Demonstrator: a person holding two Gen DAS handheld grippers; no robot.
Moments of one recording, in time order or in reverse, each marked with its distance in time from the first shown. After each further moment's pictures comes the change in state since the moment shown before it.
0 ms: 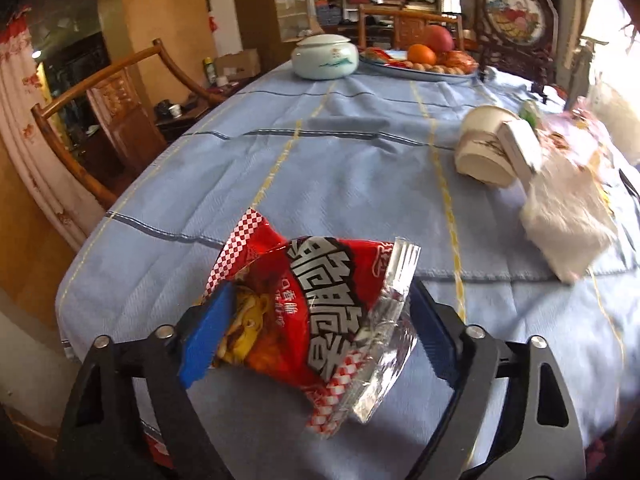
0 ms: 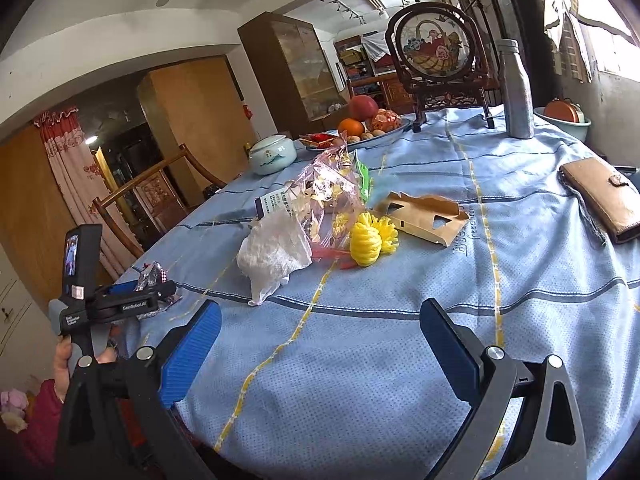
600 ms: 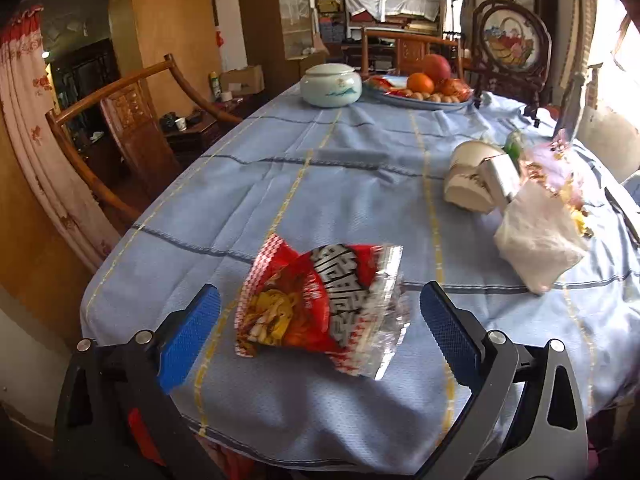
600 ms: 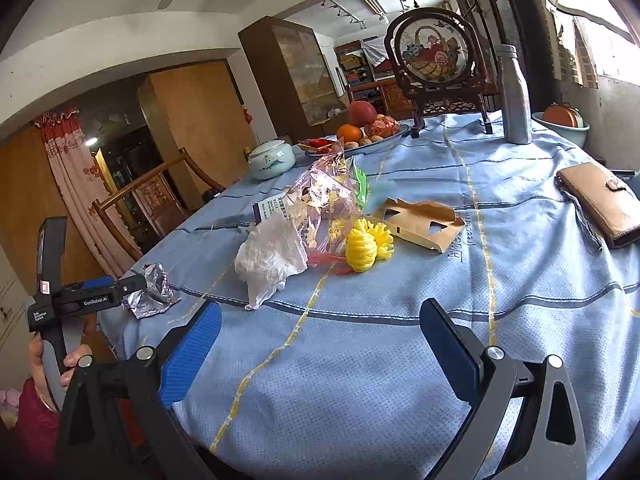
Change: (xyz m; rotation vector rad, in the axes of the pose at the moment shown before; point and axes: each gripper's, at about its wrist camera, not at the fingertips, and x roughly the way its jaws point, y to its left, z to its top) left arm -0.037 0.005 0.010 -0.026 -0.054 -0.011; right arm -0.007 0.000 0.002 -0.027 -0.030 -0.022
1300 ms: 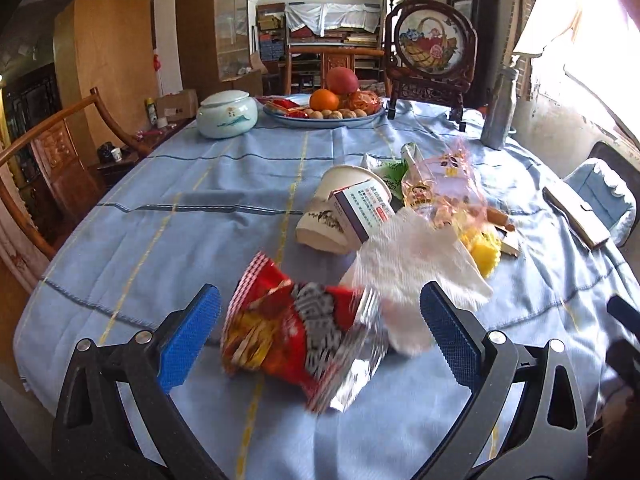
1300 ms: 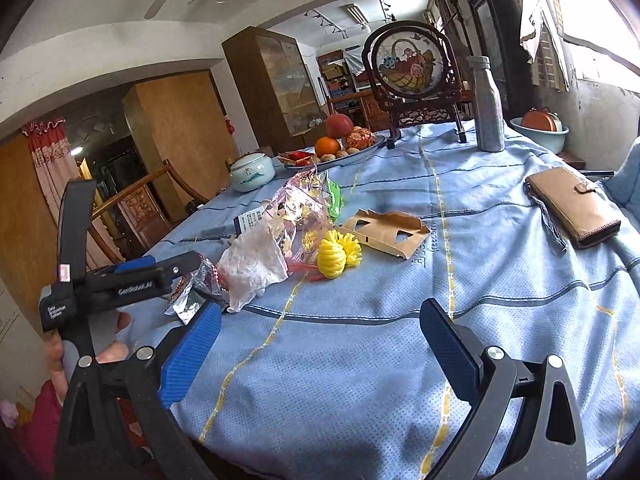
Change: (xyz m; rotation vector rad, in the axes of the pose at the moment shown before) left arm 0.022 -0.114 0.031 0.077 -0.055 -0.181; right arm -0.022 -0.011 -0.002 0.021 -0.032 -0.079
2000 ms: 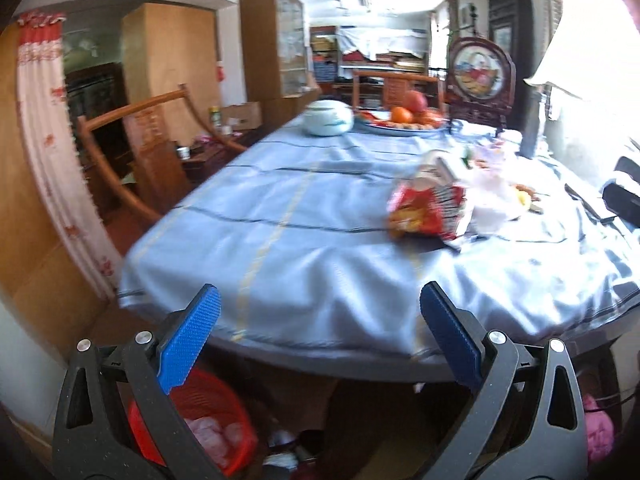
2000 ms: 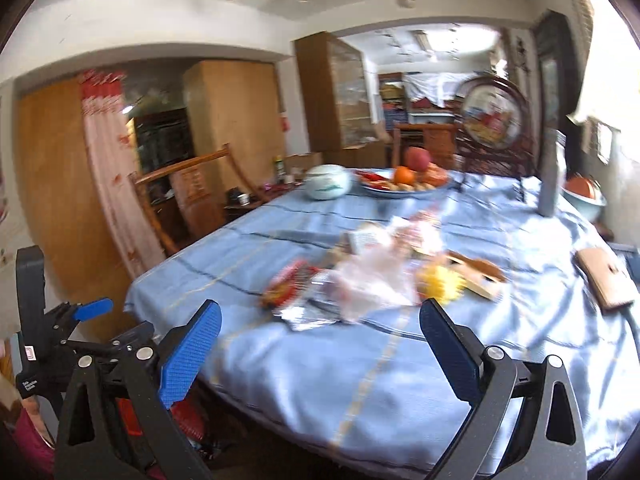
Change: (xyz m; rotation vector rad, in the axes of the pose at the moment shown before) left arm -0.141 0.092 -0.108 -0.059 -0.095 0.150; right arm -0.042 0.101 0.005 -0.168 -0.055 0.076
